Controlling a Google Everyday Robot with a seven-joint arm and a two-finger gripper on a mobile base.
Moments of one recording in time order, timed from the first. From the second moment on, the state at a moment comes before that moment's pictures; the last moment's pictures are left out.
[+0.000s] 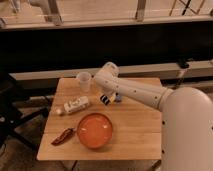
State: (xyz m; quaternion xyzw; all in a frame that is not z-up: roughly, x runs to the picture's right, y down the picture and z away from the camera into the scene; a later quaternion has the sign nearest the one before) arm 0.041 0.039 0.911 -0.21 -0.04 -0.29 0.93
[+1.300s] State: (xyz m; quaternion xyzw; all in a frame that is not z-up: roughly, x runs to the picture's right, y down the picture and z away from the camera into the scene) arm 0.079 0.039 0.966 -0.24 -0.01 -0.27 0.93
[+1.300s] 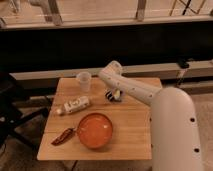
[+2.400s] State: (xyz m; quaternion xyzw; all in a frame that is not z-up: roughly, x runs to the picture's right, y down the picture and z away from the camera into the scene) arm 0.076 0.040 0.958 -0.25 -0.02 -0.29 0.92
